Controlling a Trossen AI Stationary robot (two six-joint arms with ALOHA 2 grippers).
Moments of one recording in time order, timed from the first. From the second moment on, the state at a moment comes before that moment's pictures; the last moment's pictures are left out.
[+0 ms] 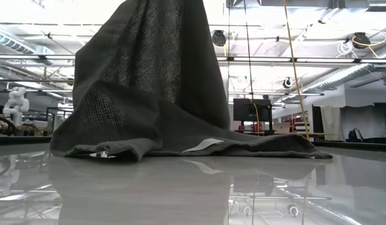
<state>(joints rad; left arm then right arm) 0.05 1.12 1.34 -0.14 0.11 -0.37 -0.02 1.58 1.67 -0.22 0.09 0.29</state>
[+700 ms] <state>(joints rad) 0.03 1.07 1.35 -0.35 -0.15 -0.33 0.00 1.48 1.67 -0.50 0.07 0.28</state>
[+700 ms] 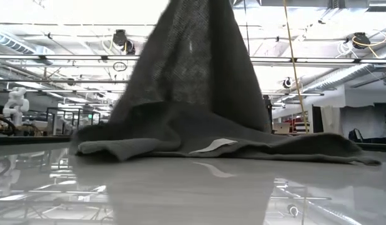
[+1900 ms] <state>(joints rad) -0.03 1.25 1.34 -0.31 -0.16 -0.18 -0.05 1.48 1.67 -0.50 0.14 0.34</state>
